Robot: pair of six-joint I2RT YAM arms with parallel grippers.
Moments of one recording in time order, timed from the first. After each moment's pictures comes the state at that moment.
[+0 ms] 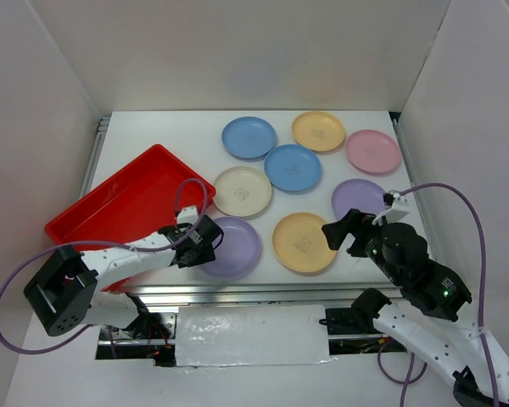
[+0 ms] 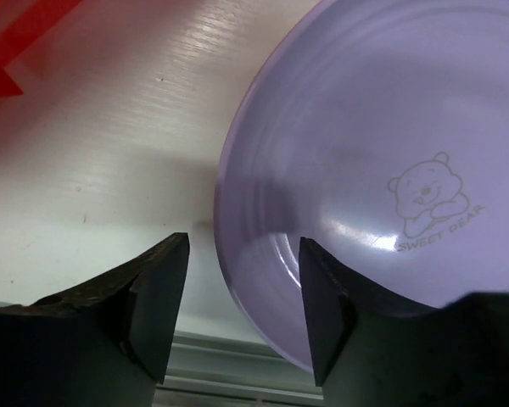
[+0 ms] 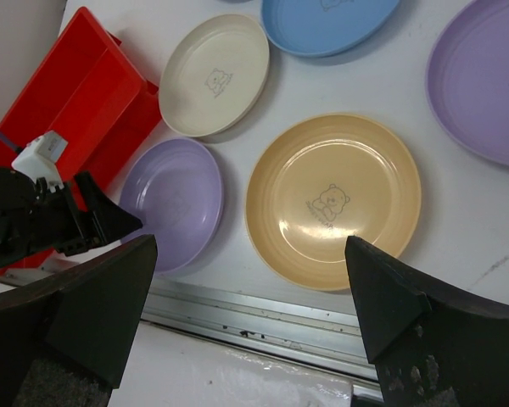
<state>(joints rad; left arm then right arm) -0.78 1.30 0.68 -0.62 -0.40 -1.02 0.68 0.44 0.87 -0.85 0.32 0.67</state>
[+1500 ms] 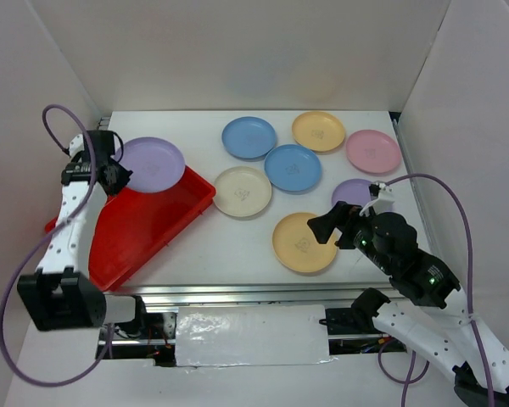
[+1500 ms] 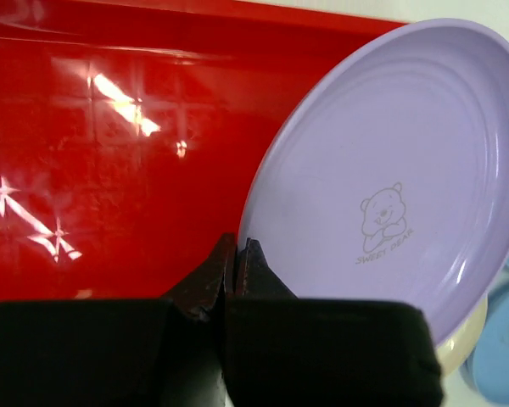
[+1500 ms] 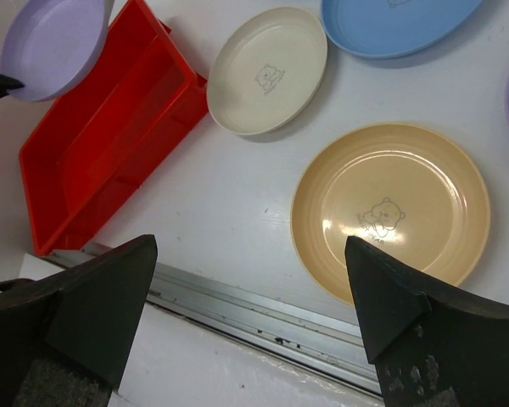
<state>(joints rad) 0.04 1.26 1.26 -0.84 -0.32 -0.80 0.68 0.52 0.87 -0.72 0.21 0.67</state>
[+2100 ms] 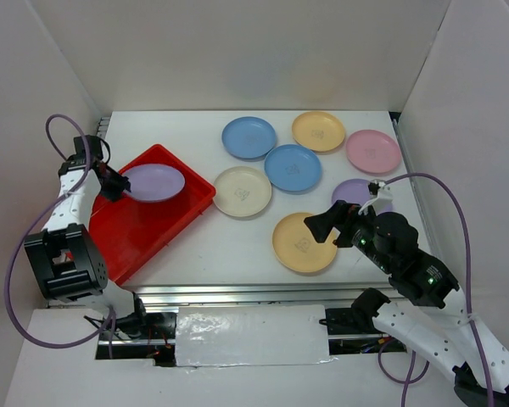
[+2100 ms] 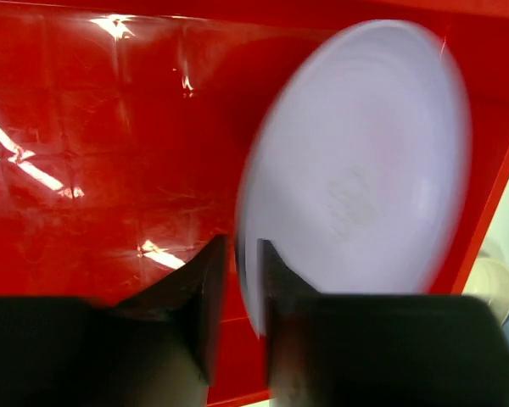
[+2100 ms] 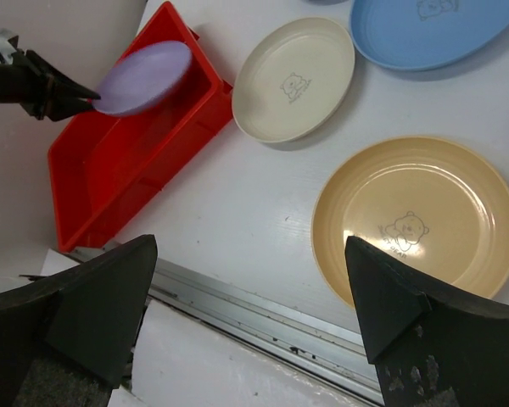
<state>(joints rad) 0.28 1.52 1.23 -0.74 -0.04 -0.71 0.68 0.52 0.85 -0.65 0.17 0.67</state>
